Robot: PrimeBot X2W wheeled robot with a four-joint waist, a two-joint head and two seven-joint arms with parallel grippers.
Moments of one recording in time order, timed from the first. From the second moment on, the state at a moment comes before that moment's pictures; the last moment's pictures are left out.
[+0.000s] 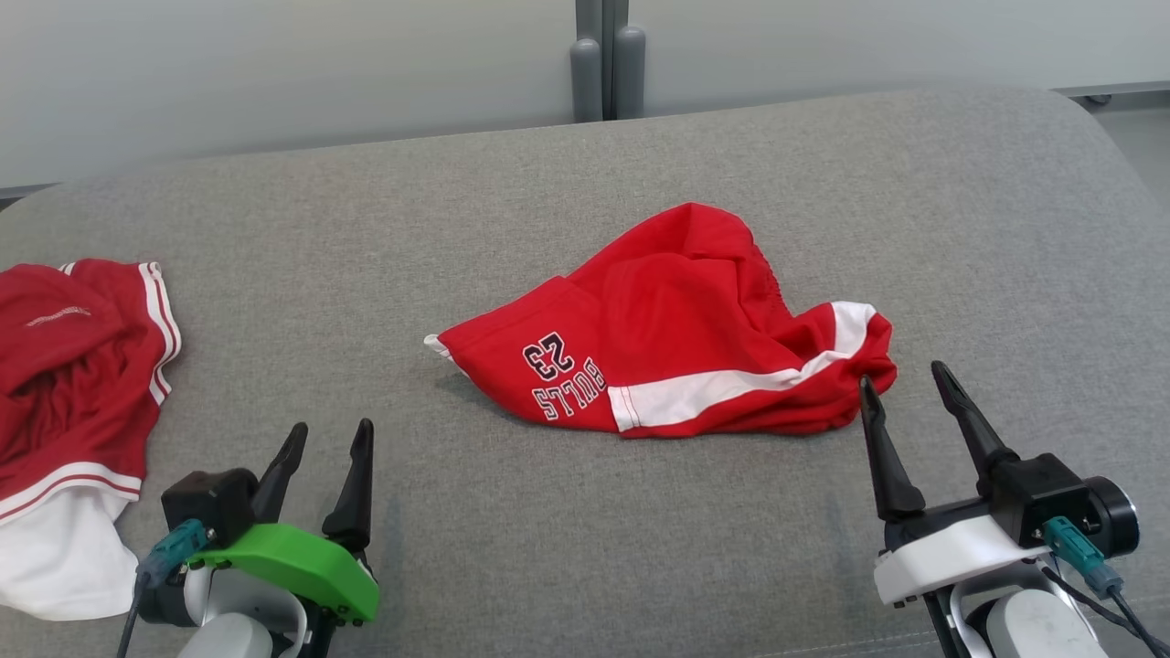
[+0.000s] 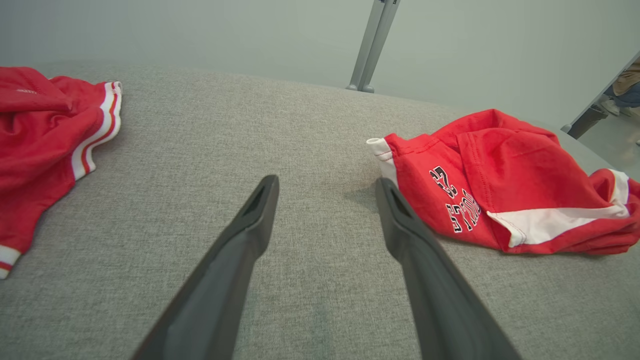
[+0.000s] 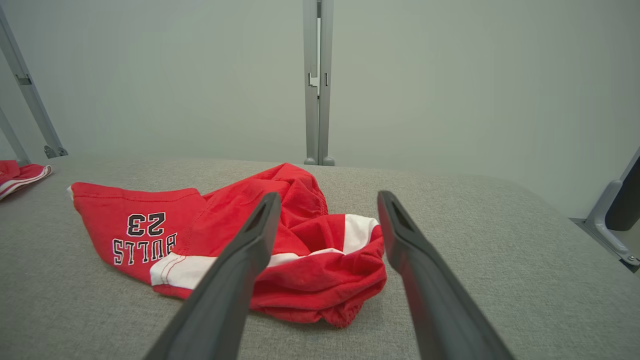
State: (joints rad) left arm -0.15 0.26 -0.47 0.26 -0.72 0.11 -0.23; right arm 0.07 -0.13 0.22 0.01 0.10 -0.06 -0.26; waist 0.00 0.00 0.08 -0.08
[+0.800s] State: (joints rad) left arm -0.03 0.26 -0.46 0.12 -0.66 0.12 -0.24; right arm 0.06 -0.13 0.30 0.20 0.07 0.01 -0.26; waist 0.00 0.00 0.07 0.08
